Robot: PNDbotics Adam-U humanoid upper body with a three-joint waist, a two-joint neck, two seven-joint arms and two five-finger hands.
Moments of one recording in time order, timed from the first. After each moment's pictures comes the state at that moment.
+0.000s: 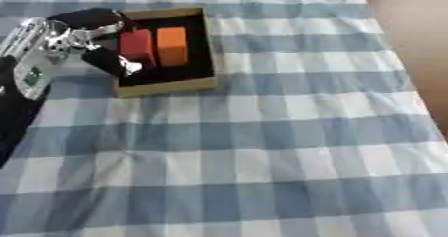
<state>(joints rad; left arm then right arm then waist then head) -1.08 0.57 -0.24 -1.03 -0.81 -0.21 -0.51 -0.77 -0.51 0.01 -1.98 0.61 0.30 0.03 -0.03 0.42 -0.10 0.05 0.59</state>
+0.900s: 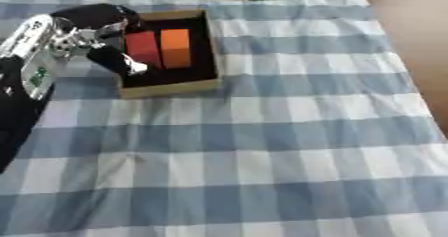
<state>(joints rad) -1.09 0.57 -0.24 -1.09 -0.92 -0.21 -0.48 -0.76 -0.51 0.01 -1.98 0.61 0.30 0.03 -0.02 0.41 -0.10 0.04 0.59</state>
